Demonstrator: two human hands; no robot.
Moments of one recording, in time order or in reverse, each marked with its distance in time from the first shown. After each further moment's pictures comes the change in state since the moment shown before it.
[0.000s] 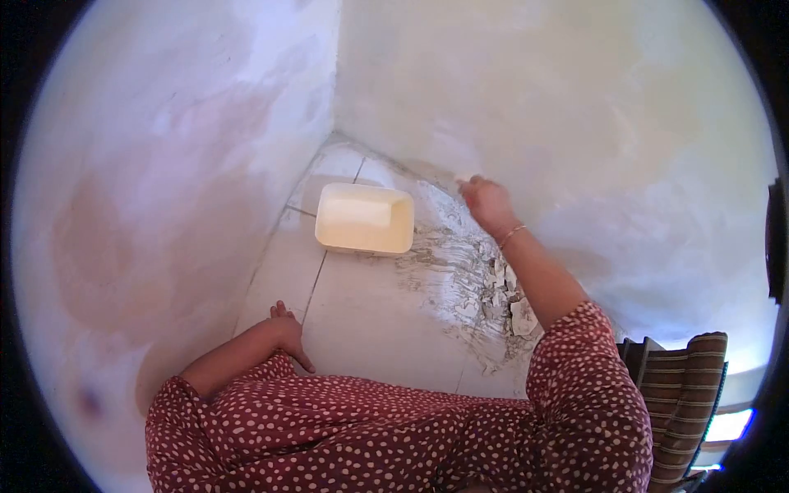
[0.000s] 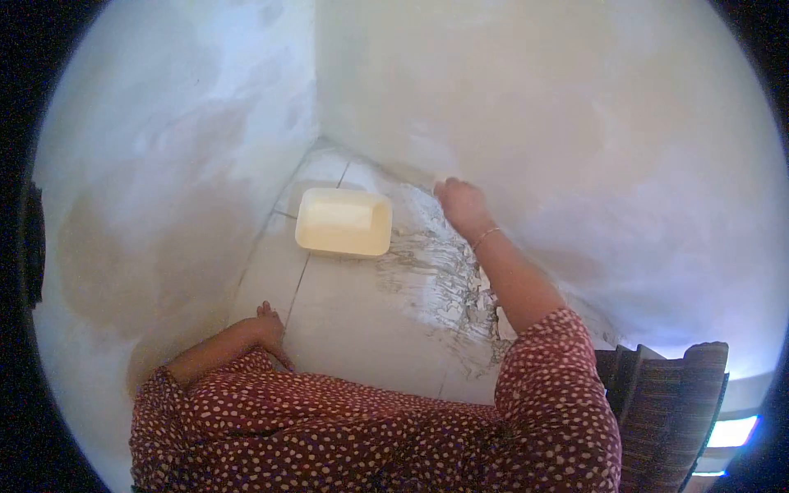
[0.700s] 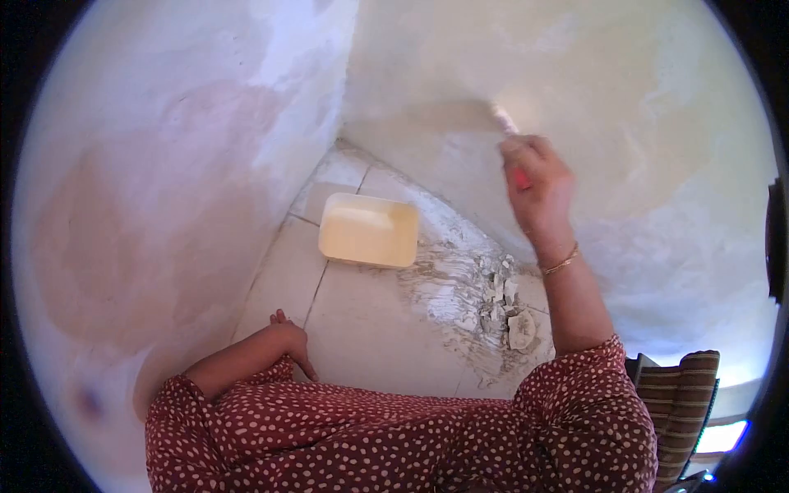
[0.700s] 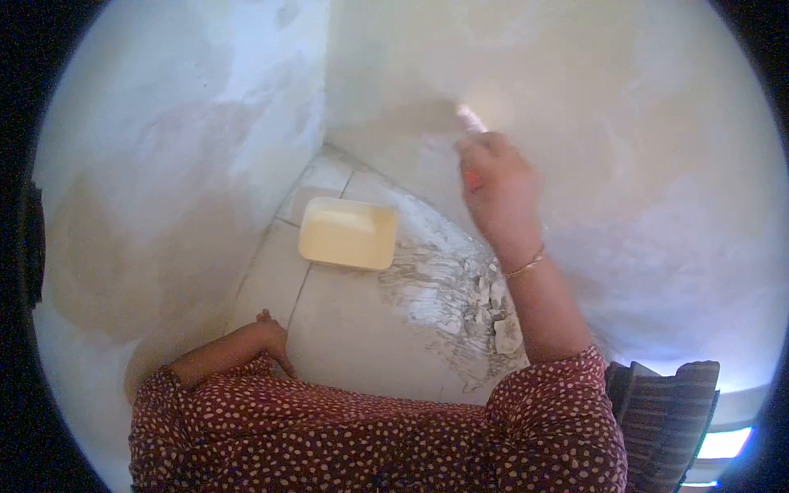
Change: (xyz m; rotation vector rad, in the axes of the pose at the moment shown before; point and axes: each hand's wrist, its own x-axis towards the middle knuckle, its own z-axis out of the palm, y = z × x) left_hand -0.010 0.017 -0.017 -0.064 -0.163 -0.166; right_hand 0.000 -0.058 -0.164 0.187 0.629 -0.144
